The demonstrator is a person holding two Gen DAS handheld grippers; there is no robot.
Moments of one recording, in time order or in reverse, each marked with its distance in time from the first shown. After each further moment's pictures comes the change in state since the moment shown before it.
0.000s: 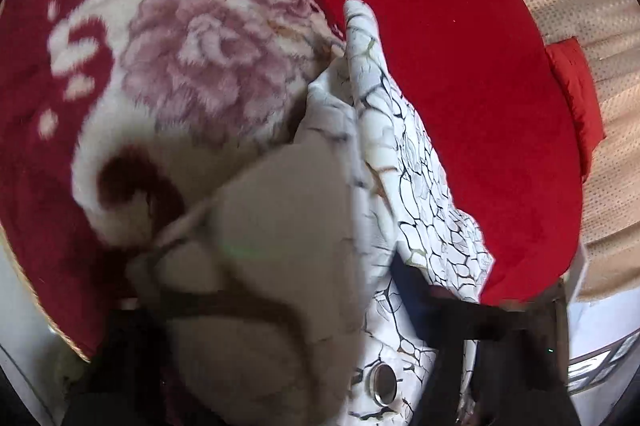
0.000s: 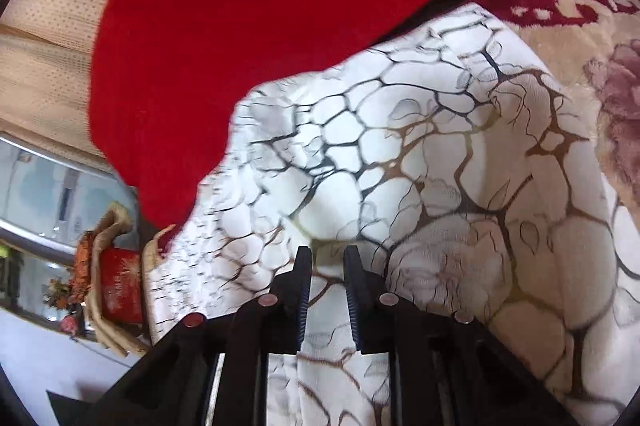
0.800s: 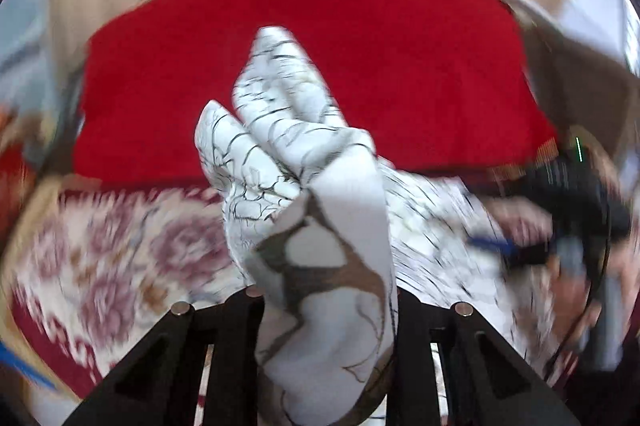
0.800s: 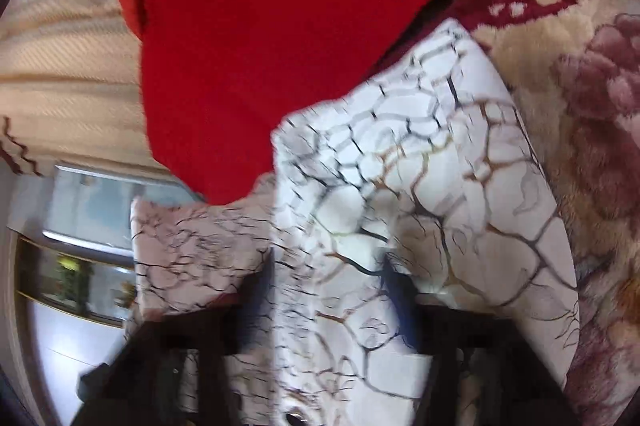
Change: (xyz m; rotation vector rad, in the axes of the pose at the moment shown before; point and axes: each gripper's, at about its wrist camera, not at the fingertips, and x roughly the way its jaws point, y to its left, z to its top) left arm -0.014 -0.231 -0.141 1.137 -0.127 0.139; right arm -0.064 -0.061 0.024 0.108 0.048 0.289
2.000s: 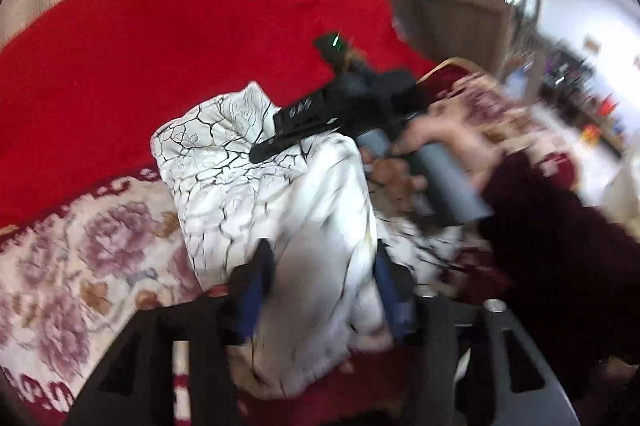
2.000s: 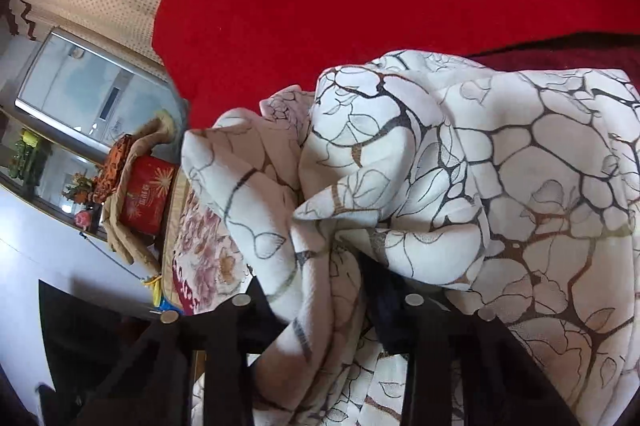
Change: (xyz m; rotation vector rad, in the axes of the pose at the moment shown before) left arm -0.038 0.027 -0.055 0.185 0.047 -0.469; right arm 0.140 0.092 -0.004 -0.399 0.183 -0.168
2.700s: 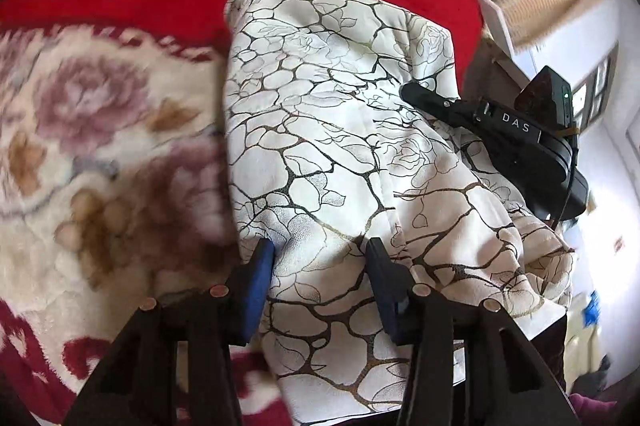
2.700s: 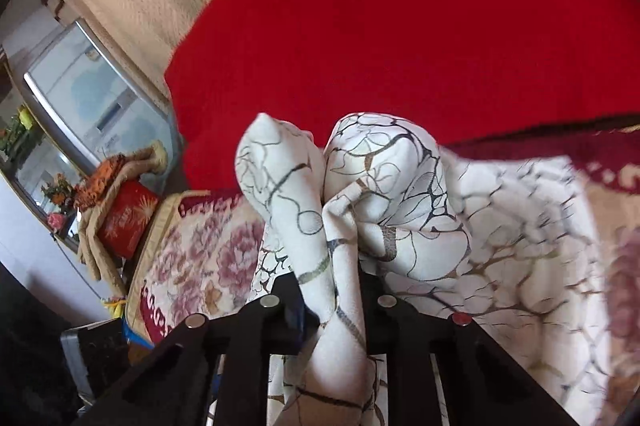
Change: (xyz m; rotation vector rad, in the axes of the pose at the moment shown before) left arm 0.072 0.065 0.003 -0.537 0.081 -0.143; right arm -0.071 0.040 -0.039 -0.136 -0.288 -0.121
